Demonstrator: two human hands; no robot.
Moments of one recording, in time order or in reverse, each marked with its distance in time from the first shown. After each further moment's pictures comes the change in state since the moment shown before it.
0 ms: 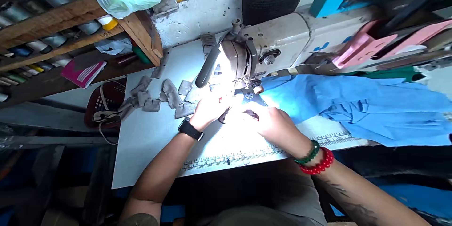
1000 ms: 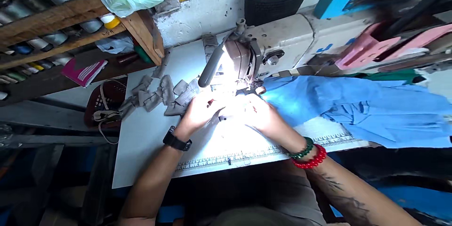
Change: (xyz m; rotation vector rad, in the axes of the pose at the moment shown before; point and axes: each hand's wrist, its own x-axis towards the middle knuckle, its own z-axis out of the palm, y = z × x) left_hand -0.033 -0.013 -0.024 -0.169 0.179 0.238; right_hand 0.016 -0.014 0.002 0.372 0.030 0.002
